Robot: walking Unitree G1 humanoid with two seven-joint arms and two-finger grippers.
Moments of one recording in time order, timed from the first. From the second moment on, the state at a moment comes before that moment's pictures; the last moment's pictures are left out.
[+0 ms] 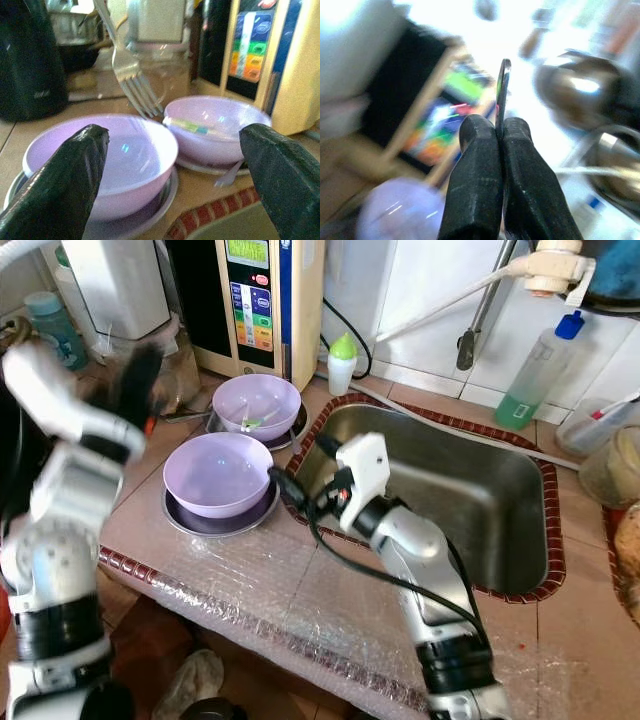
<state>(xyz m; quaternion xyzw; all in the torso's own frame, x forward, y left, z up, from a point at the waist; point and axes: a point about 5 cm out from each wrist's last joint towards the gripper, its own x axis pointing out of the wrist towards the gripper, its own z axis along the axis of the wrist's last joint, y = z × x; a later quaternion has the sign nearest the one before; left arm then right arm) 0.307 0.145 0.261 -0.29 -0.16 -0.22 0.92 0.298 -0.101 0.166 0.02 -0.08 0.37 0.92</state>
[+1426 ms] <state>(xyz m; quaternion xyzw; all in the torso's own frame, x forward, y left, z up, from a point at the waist) 0.295 0.069 0.223 -0.10 -0.07 -0.43 0.89 0.316 -0.101 0.162 0.01 -0.06 0.30 0.95</state>
